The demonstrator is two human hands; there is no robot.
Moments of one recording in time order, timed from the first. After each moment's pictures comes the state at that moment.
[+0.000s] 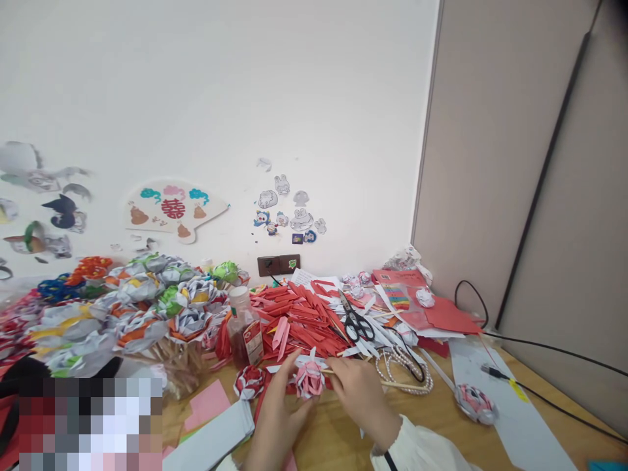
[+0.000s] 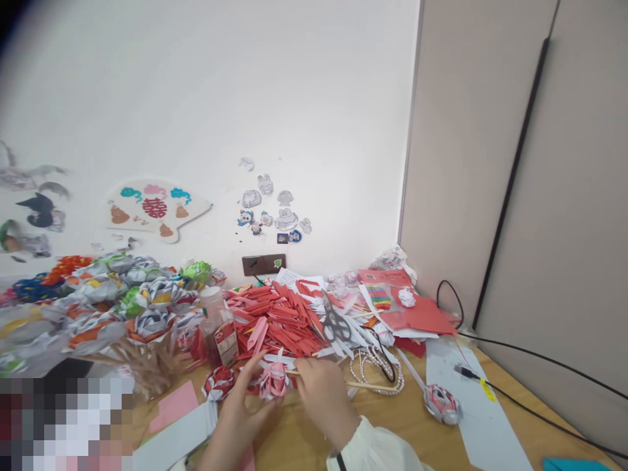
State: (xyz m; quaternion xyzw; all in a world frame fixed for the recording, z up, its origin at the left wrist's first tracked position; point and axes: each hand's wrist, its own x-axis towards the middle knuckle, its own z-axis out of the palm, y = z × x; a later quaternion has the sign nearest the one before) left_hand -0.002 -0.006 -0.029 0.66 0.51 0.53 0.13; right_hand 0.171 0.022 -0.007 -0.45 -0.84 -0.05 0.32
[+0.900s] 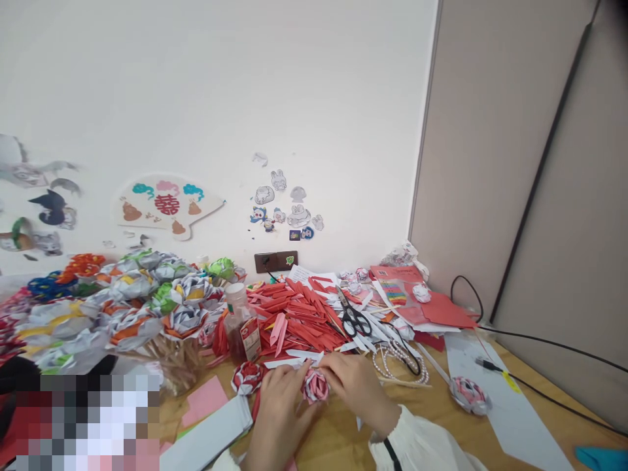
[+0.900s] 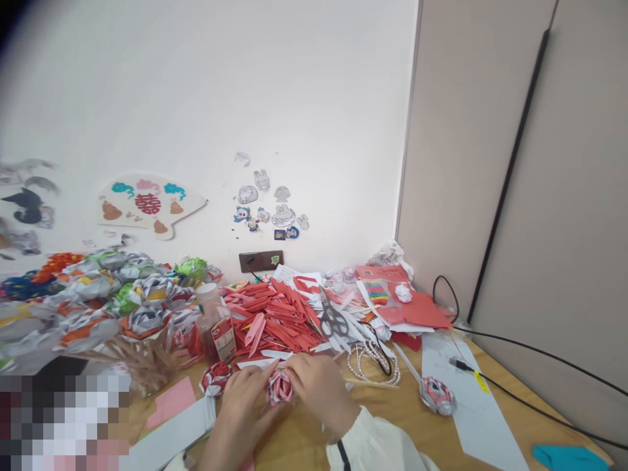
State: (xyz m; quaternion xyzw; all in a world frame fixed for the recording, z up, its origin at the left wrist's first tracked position) left_hand 0.000 -0.016 -0.022 0.78 0.50 0.36 -0.11; right_hand 0.174 0.022 -0.001 -0.36 -0.86 -0.01 0.35
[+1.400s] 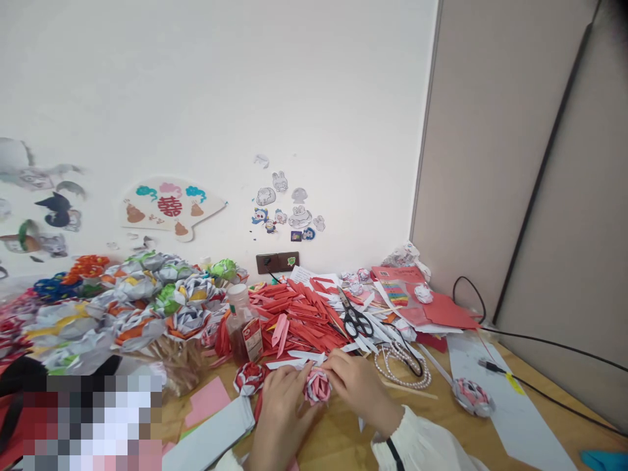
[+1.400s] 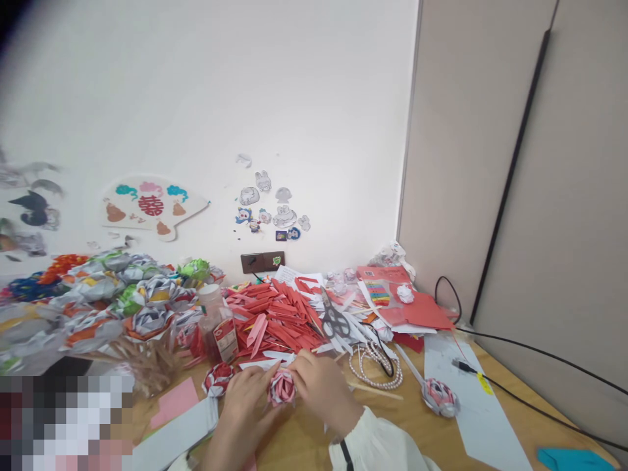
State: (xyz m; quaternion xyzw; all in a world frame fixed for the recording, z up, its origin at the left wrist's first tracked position) left_hand -0.002 -0.014 -0.025 0.79 0.49 0.35 -0.14; right_hand 0.176 0.023 -0.002 -0.35 -0.88 0.00 0.32
